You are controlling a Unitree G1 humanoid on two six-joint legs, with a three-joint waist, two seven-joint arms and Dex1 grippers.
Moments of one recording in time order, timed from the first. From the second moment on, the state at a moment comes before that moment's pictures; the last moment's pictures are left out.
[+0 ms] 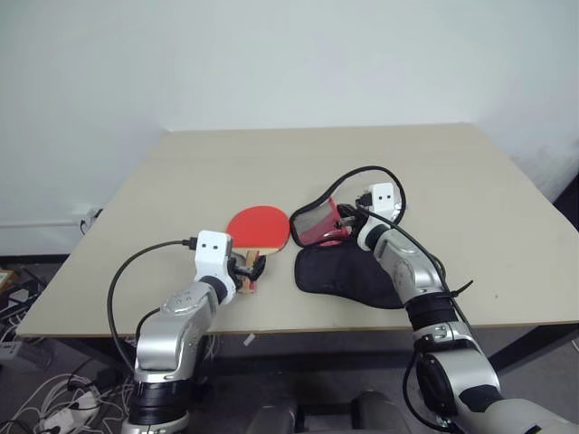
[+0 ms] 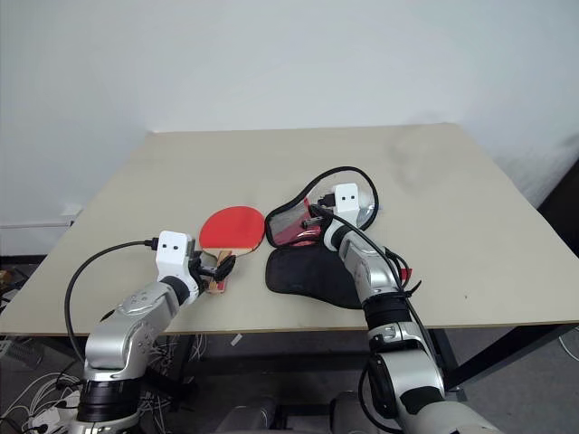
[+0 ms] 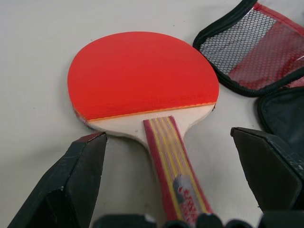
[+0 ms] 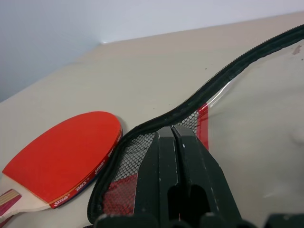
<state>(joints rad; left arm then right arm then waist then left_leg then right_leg) -0.17 0.25 0.08 -0.27 -0.25 0.82 -0.21 -0.67 -0.04 -0.04 0.50 0.23 0.30 0.37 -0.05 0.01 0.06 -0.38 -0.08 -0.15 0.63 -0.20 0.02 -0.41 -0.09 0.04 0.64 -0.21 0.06</state>
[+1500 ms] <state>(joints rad) -0.29 0.16 0.08 -0.17 -0.17 1.05 -0.11 -0.61 -0.38 0.14 0.29 0.25 0.40 1.04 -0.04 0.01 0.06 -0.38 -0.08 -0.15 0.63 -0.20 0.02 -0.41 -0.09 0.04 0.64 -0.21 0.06</state>
